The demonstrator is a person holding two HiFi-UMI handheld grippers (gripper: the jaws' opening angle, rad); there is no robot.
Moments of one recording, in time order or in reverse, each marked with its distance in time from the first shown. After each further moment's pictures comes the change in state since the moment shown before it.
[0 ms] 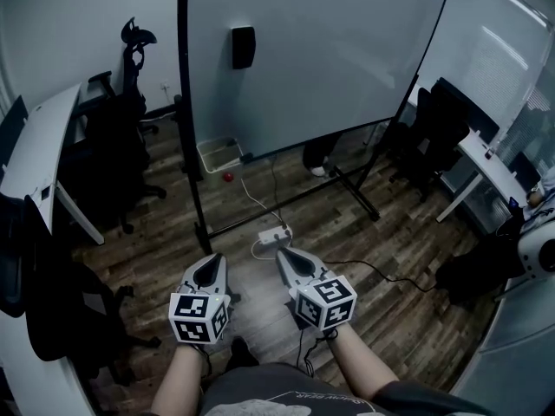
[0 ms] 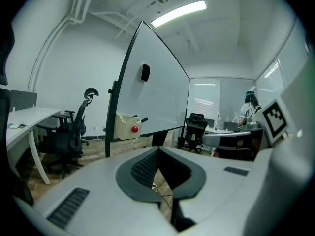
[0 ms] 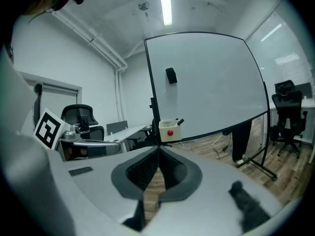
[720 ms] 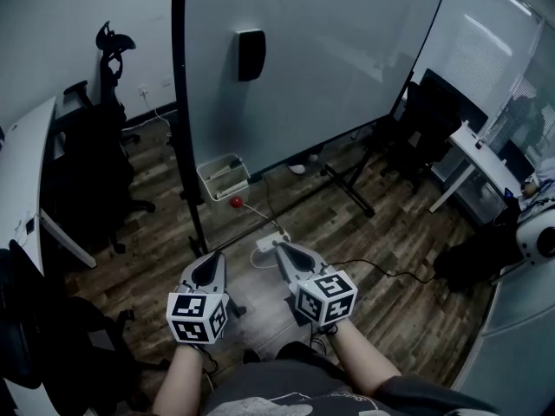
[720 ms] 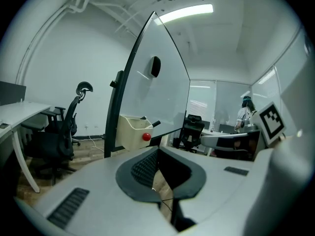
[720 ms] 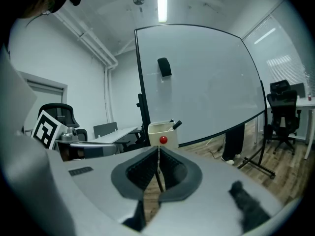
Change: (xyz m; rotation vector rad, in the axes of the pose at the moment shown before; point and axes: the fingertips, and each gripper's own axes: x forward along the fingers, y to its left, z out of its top) left arm 0.073 0.083 0.028 -0.014 0.002 -0.101; right arm 0.102 -0.020 0.023 0.037 -0.008 -0.101
